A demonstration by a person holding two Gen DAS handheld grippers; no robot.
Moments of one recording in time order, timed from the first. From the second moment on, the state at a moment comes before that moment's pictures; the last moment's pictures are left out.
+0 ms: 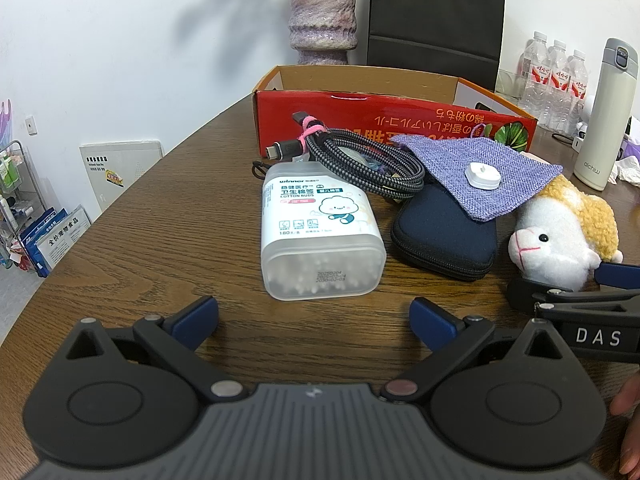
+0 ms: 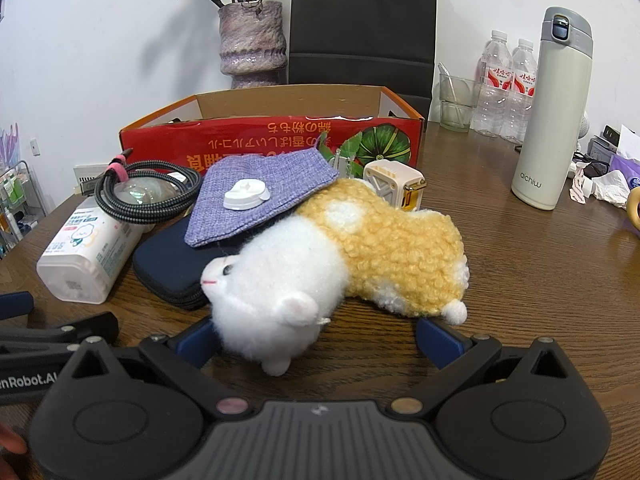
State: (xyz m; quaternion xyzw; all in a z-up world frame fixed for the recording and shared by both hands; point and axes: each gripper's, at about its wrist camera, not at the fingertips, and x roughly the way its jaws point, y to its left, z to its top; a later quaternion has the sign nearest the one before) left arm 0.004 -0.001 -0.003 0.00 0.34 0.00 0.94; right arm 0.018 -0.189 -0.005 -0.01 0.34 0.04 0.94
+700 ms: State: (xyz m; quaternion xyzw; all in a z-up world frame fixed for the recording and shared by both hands) left arm 0.006 -0.002 -0.005 0.00 0.34 0.00 0.94; right arm 0.018 -0.189 -0.006 -0.01 0.34 0.04 0.94
